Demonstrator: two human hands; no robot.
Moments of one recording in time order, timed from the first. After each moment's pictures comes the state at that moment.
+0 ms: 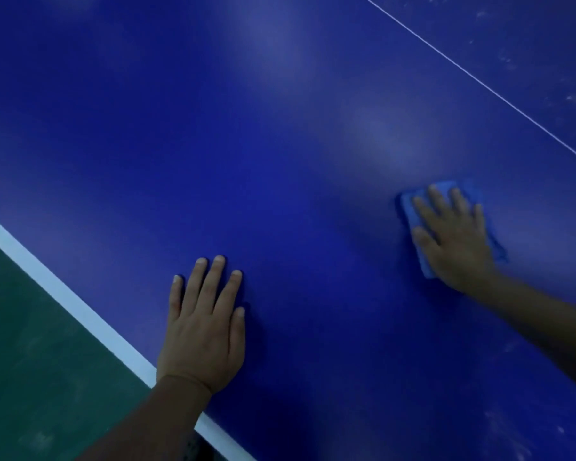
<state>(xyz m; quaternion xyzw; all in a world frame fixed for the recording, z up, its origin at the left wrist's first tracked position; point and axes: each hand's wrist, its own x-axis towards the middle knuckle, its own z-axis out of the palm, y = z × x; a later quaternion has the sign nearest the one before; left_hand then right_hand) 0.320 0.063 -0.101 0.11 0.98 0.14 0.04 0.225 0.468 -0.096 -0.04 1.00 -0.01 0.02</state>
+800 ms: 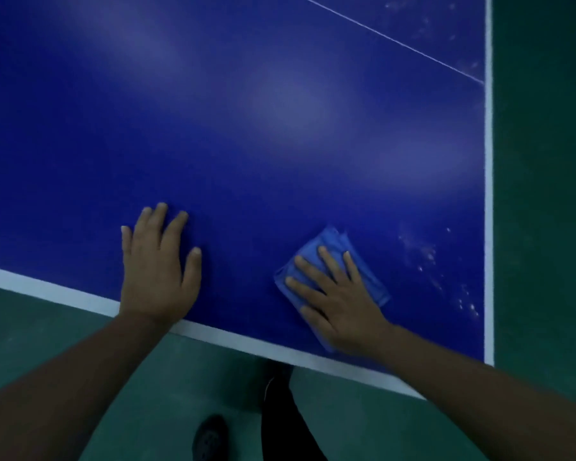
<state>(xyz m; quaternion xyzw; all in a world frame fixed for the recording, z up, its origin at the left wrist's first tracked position) 0.344 0.042 -0.089 0.23 0.94 0.26 0.04 0.516 0.307 -0.101 -0.08 0.99 -0.06 0.05</state>
